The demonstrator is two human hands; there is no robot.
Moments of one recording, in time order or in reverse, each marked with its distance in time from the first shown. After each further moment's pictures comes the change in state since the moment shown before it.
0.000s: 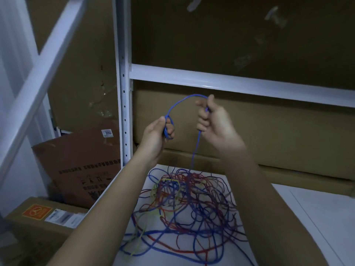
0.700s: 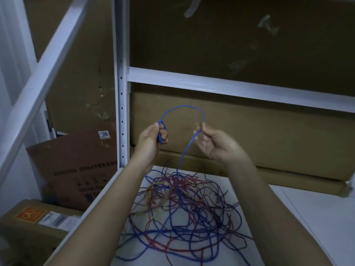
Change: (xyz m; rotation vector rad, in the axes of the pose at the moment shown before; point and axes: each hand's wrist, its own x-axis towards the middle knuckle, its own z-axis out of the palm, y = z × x) left_hand -0.007 -0.005 -0.010 0.074 -0.001 0.035; right_hand -0.014 0.015 -0.039 0.147 0.109 0.360
